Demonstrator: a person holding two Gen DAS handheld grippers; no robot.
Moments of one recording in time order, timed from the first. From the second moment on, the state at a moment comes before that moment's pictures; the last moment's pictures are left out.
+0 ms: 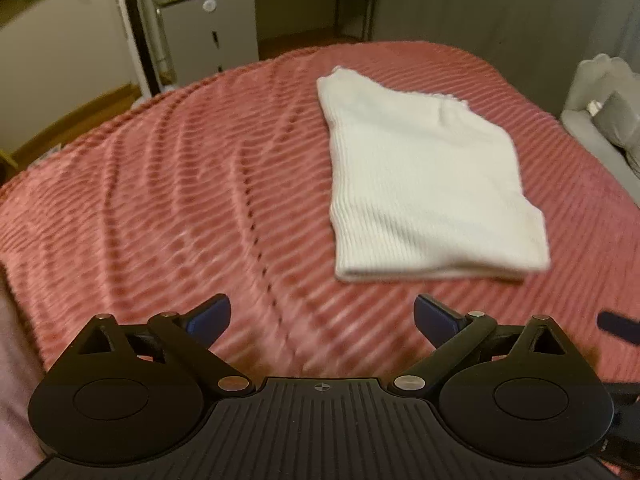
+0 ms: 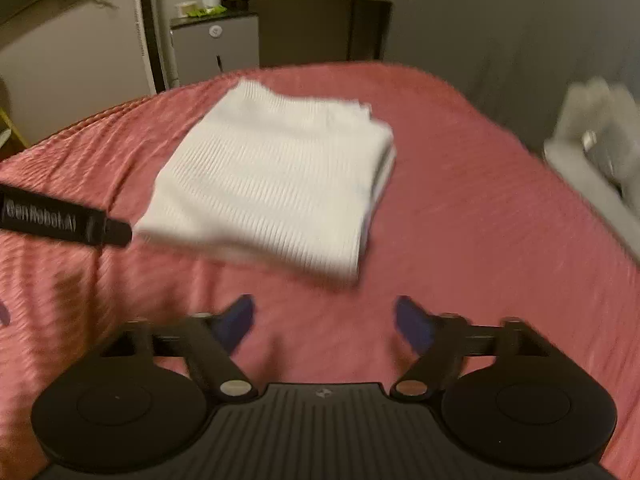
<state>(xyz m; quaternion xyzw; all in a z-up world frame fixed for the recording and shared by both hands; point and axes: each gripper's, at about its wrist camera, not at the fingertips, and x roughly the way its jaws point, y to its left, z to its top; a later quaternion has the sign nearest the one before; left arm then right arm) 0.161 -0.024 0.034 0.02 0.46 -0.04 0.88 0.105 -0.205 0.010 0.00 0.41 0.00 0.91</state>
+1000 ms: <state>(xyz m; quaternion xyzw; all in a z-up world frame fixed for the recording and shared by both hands) 0.133 -0.023 0.079 0.05 0.47 -0.02 0.88 0.098 -0.187 0.068 0.02 0.45 -0.06 0.89</state>
